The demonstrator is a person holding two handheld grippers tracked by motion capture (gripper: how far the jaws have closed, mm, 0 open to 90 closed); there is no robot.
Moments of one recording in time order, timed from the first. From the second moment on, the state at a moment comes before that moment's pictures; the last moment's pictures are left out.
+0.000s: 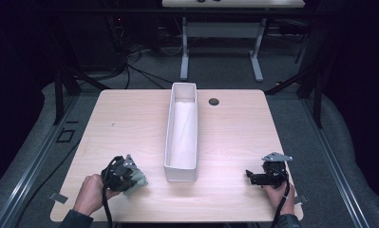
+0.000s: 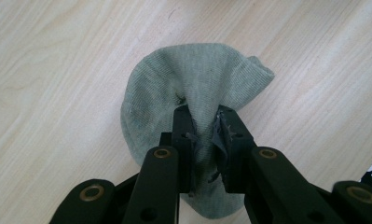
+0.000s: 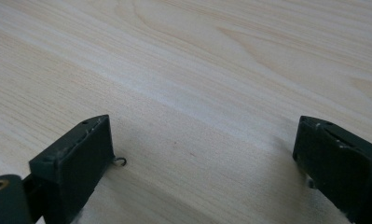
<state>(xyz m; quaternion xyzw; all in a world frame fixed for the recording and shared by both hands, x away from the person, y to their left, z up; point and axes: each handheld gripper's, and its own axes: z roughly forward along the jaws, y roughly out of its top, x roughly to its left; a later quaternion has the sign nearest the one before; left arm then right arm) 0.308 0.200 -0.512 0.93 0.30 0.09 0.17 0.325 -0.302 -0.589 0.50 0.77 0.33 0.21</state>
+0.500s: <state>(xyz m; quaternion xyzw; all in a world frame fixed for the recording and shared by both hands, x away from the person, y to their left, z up) 0.313 0.197 -0.481 0.94 0.28 0.10 0.17 0.325 -0.302 -0.589 0.50 0.78 0.33 0.21</state>
